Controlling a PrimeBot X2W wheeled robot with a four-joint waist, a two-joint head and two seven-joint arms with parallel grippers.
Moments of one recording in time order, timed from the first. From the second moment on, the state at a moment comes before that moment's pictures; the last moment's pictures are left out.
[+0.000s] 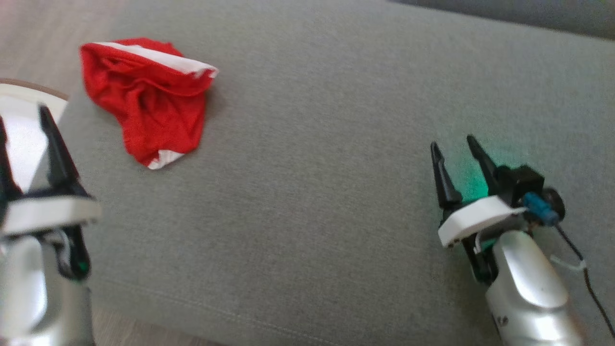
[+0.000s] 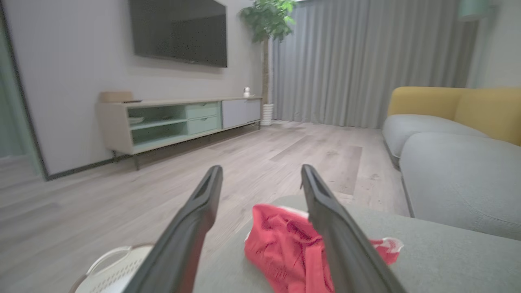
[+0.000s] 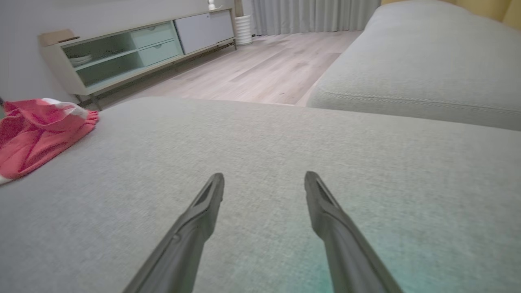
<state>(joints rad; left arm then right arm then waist) -0.35 0.13 0.22 0.34 -0.19 -0.12 -0.25 -0.38 -0.06 0.12 0.63 0.08 0.13 -0.25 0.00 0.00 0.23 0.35</state>
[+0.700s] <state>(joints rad) -0.81 0.39 0.09 1.00 -0.37 -0.13 -0.20 -0.52 -0.11 0.12 0.48 0.06 0.13 -0.26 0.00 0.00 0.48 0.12</state>
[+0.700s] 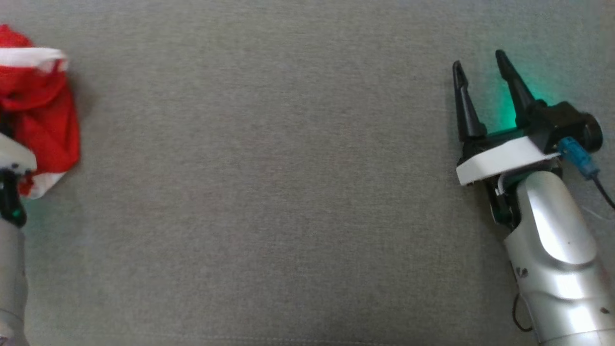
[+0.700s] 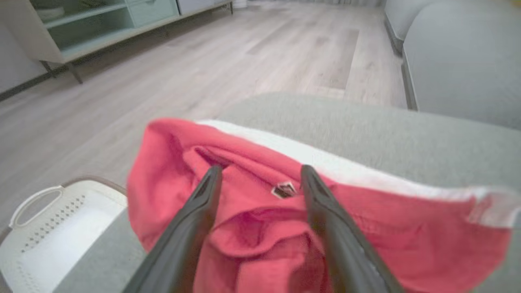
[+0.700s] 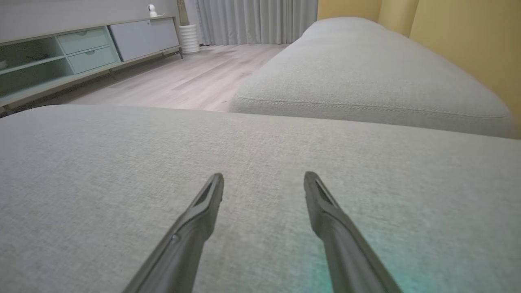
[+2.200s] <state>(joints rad) -0.58 0.06 -0.62 0.61 -0.51 -0.13 -0.26 -0.31 -0.06 0.23 0.56 0.23 0.13 -0.26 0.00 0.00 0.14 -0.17</state>
